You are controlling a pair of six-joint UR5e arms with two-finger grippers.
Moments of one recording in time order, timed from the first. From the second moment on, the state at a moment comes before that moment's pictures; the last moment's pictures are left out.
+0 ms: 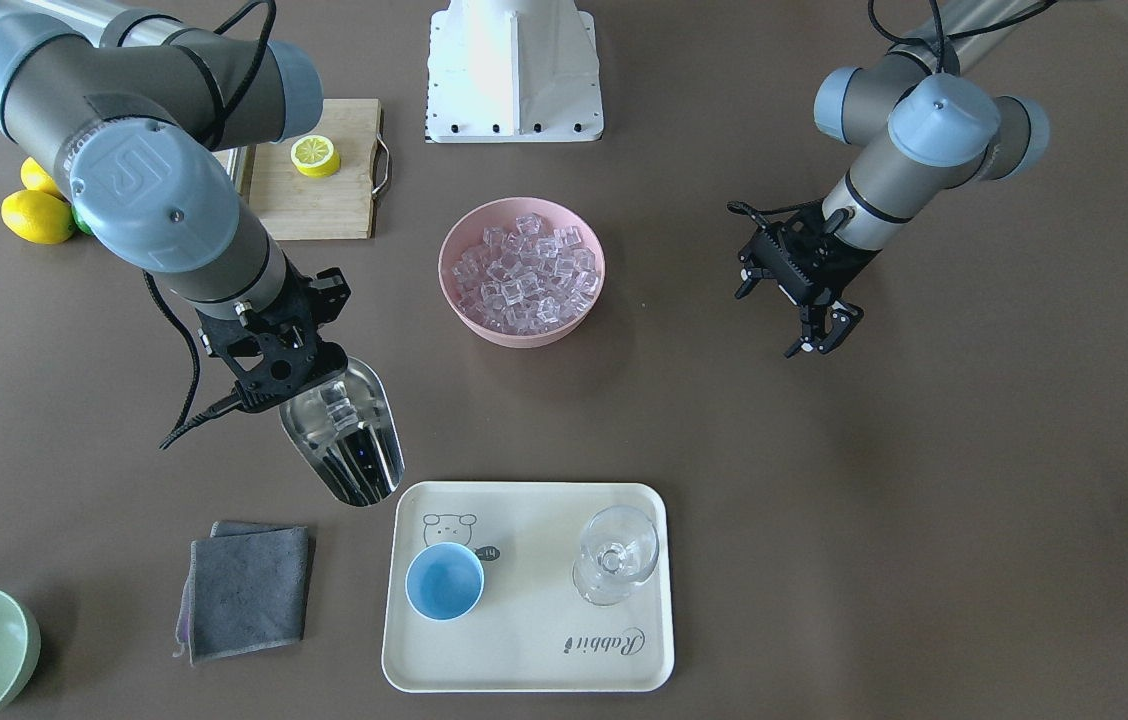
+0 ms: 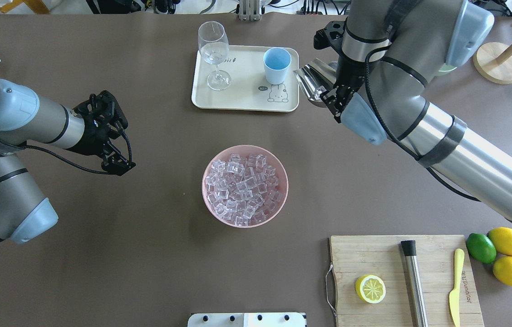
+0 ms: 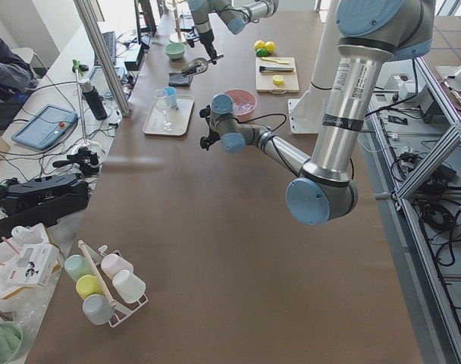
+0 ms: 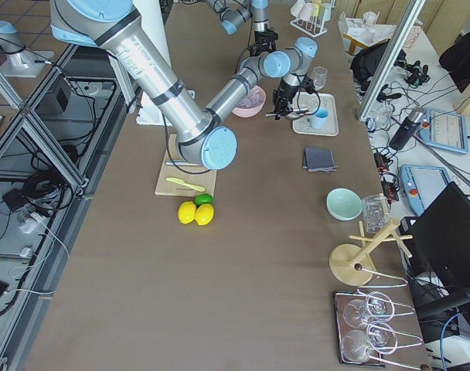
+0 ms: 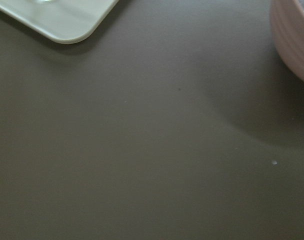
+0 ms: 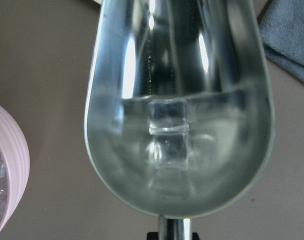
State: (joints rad) left arm -0.74 -1.84 -1.74 -2.11 -2.03 -0.12; right arm 0.87 -0.82 1.59 -1.99 2.25 0.31
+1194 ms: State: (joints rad) left arm -1.01 -1.74 -1.73 -1.86 -2.07 -0.12; right arm 0.90 -0.51 1.24 -2.26 2.35 0.20
